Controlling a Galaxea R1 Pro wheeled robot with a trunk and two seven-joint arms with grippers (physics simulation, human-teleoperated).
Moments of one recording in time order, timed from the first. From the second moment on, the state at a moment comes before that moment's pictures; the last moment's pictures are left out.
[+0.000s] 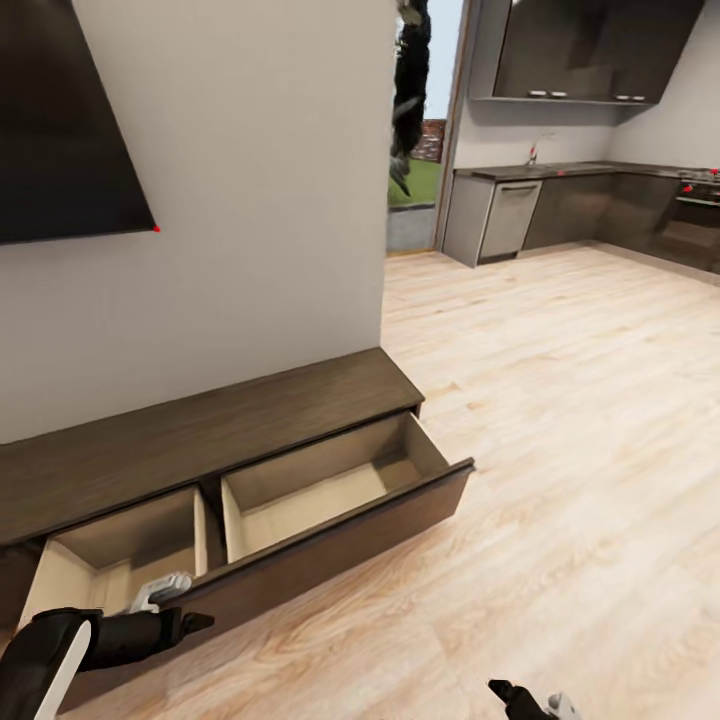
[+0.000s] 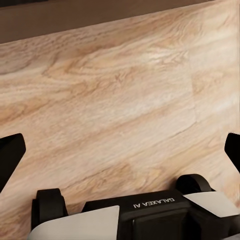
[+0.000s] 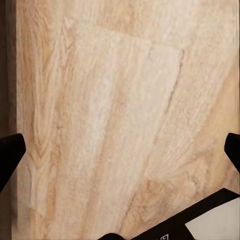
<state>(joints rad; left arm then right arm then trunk) -0.24 0.25 0.23 -1.19 0.13 1.01 -0.60 -0.17 -0.18 0.12 -0.70 -1.17 0.34 -0.05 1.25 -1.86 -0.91</state>
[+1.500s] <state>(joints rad) -0.24 0.24 0.23 -1.20 0.13 1.01 -0.59 -0.17 -0.18 0.11 -0.68 -1.17 0.33 -0.05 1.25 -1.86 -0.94</state>
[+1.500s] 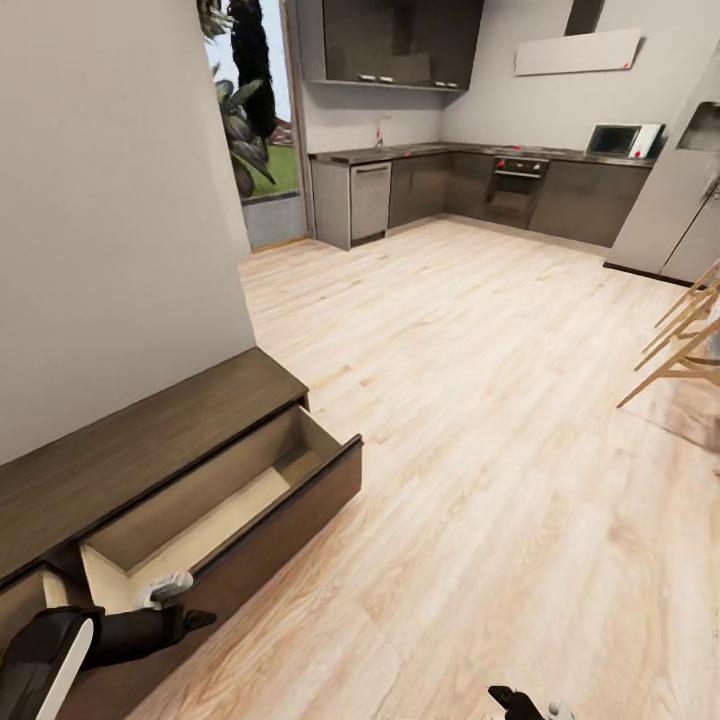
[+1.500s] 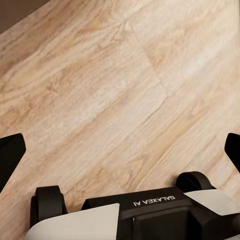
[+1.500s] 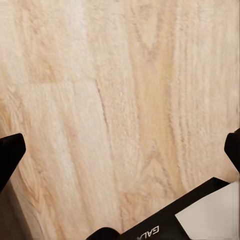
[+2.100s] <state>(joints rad) -0.24 0.20 0.23 -1.21 0.12 1.00 -0.58 -0.17 -0.17 0.11 -0.68 -1.17 0.34 -0.05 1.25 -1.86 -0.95</state>
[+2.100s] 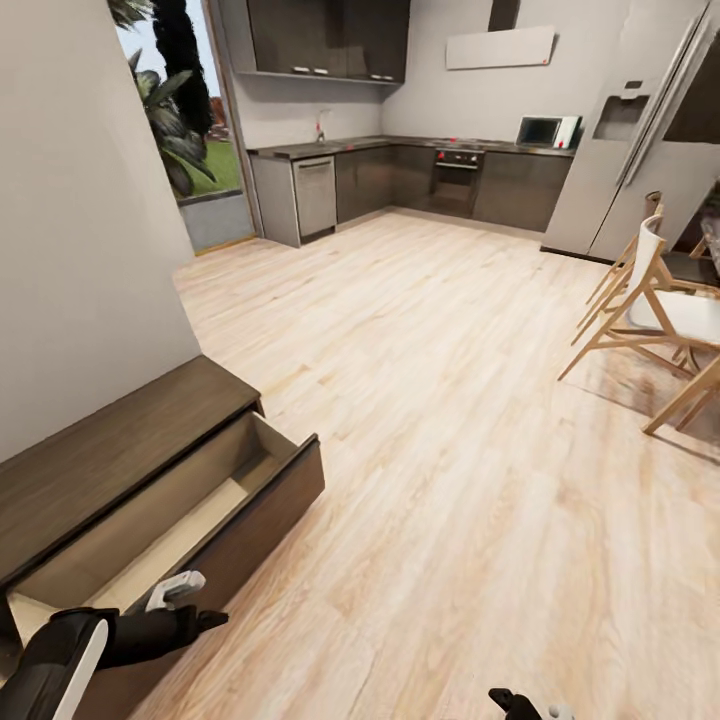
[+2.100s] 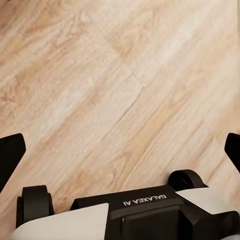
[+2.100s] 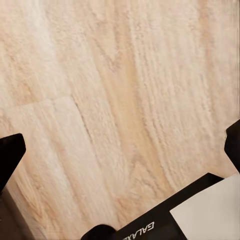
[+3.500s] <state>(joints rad) -0.24 0.19 0.23 -1.21 0.12 1.00 -0.57 -0.17 -0.19 0.11 -0.67 -1.17 0.25 -0.05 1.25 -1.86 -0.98</state>
